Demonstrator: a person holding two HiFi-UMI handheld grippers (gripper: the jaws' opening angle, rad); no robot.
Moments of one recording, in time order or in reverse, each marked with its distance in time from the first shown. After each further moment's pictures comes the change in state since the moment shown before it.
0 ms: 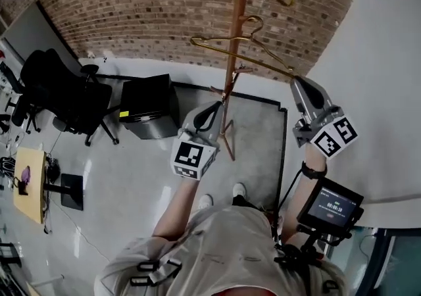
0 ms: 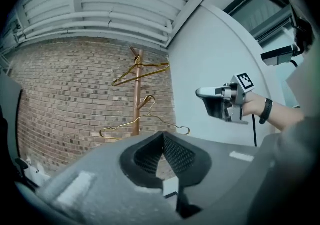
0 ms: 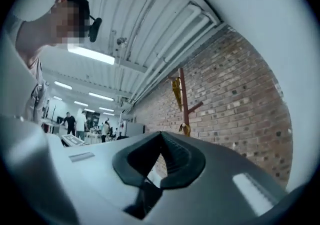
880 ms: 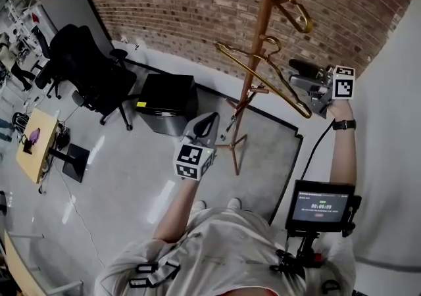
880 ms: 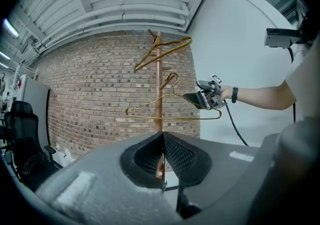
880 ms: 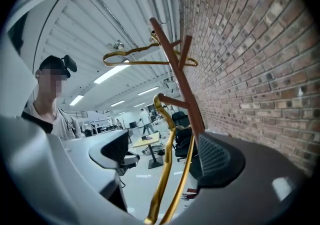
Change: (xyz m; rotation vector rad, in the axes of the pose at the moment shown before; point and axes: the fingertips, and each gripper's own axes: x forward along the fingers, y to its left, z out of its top) left arm 0.000 0.026 -0.058 -0.044 0.135 0.265; right arm 0.105 -0.083 -0.063 0.359 0.378 0.735
